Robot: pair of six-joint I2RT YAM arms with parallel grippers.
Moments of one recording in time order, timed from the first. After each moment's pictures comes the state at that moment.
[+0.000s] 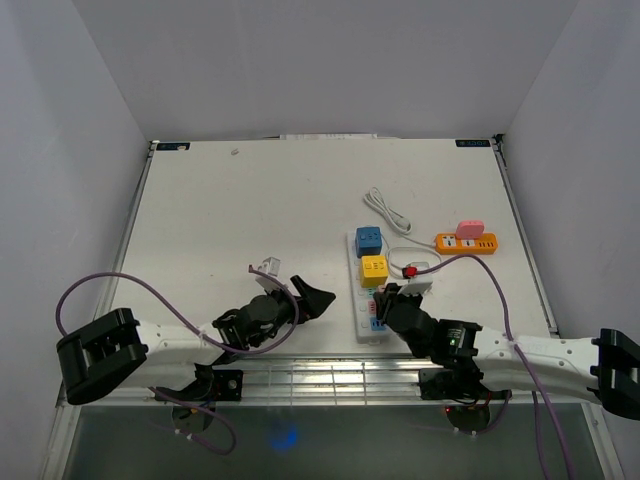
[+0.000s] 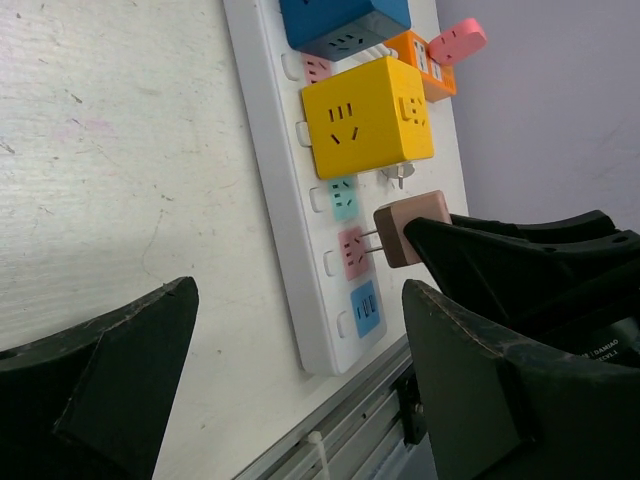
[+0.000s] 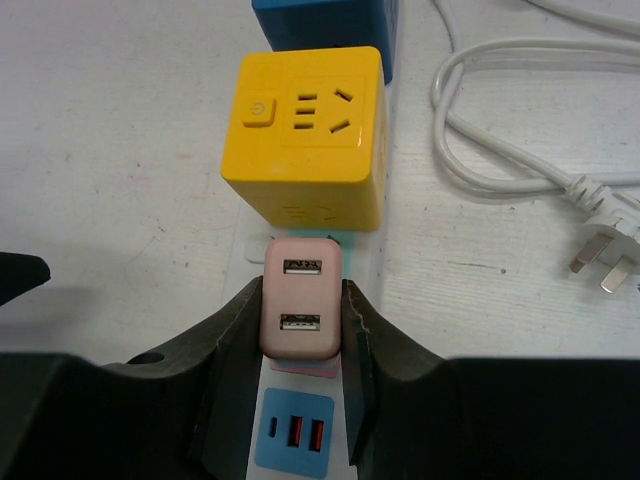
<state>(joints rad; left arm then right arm) -1.09 1.17 0.19 0.71 -0.35 -1.09 1.25 0.81 0.26 -0.04 0.84 0.73</state>
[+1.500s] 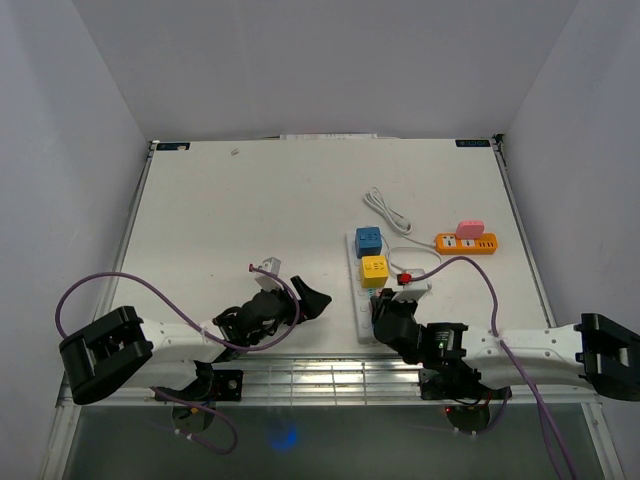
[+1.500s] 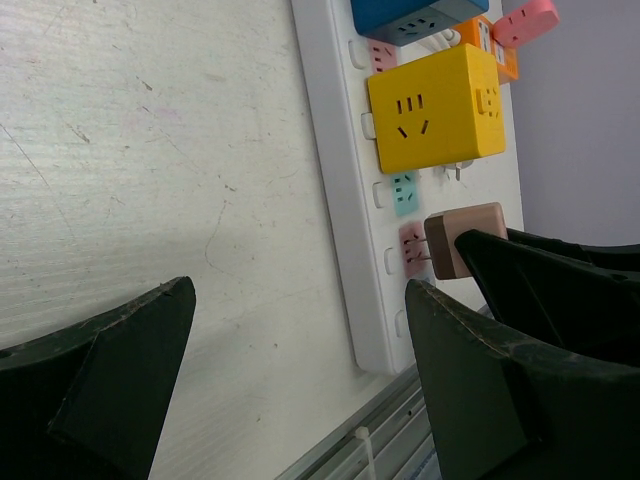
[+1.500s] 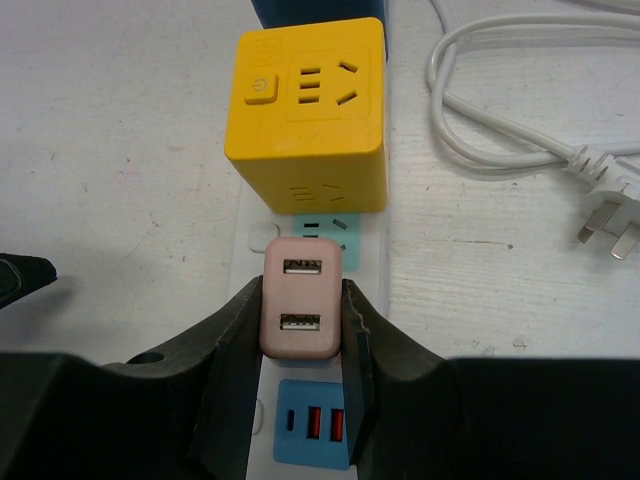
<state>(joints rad) -1.04 1.19 0.19 0.63 -0.31 -1.05 1.36 0.92 0.30 -0.08 0.98 0.86</state>
